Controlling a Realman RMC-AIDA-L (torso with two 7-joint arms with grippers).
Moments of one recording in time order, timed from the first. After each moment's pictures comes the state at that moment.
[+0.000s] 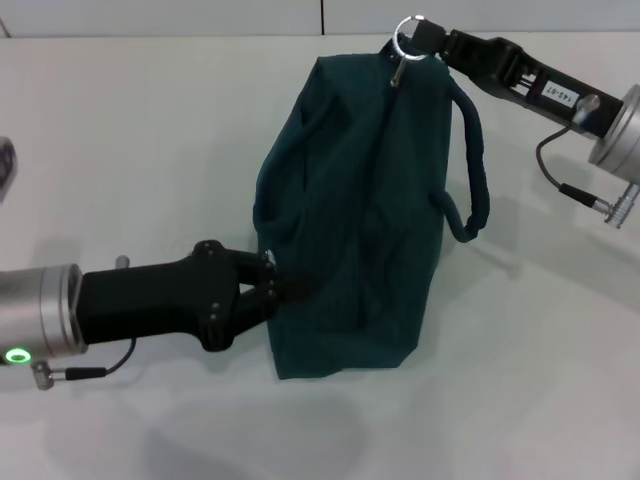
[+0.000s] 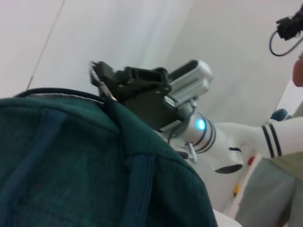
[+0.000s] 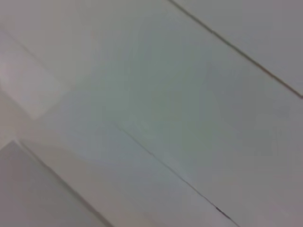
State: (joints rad) left arm -0.42 -2.09 0.80 0.55 1.82 1.81 -1.36; right arm 0.65 2.02 -1.44 -0.35 -0.75 -1.35 1.67
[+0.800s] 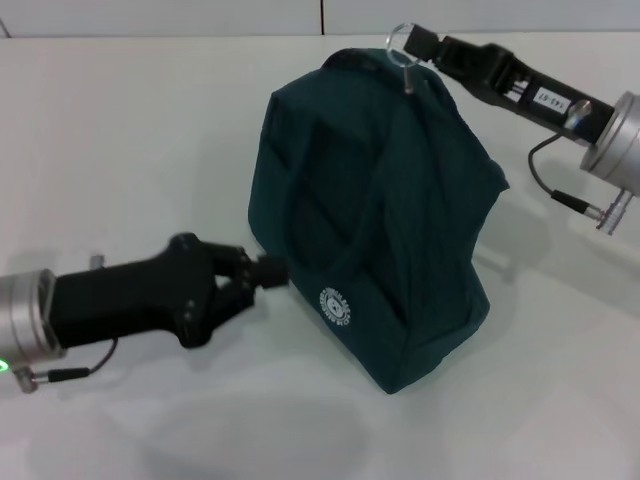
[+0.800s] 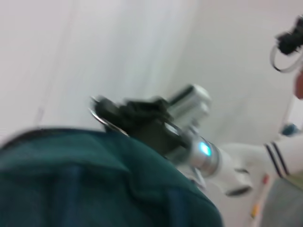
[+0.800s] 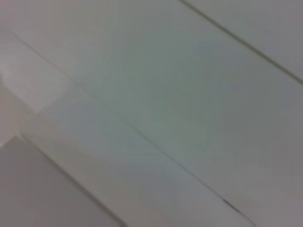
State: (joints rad) left arm -0.39 -2.08 0.72 0.54 1.81 1.85 -1.27; right arm 0.65 2.03 -1.47 -0.35 -0.74 -1.35 1.67
